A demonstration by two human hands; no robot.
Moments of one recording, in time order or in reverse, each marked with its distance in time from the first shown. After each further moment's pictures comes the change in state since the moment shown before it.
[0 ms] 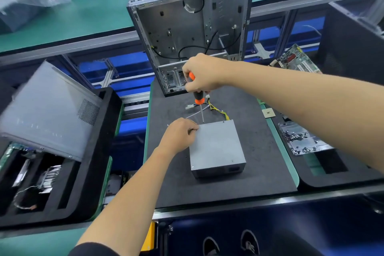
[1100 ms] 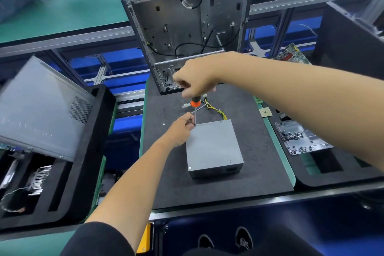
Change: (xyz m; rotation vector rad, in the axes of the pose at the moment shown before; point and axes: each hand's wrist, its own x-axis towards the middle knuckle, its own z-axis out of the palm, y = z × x) left_hand 0.025 -0.006 0.011 -0.377 -0.202 -0.261; right_hand 0.009 -0.013 -0.008 -0.313 -0.309 -0.112
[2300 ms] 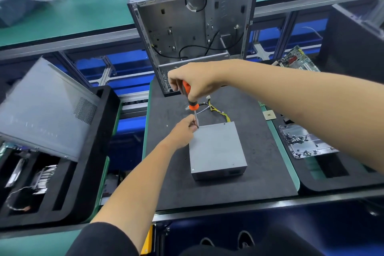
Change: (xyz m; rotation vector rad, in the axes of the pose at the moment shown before) left_hand -0.001 0.000 0.000 -0.015 -0.006 0.000; right_hand -0.001 -0.005 0.002 0.302 0.122 -0.121
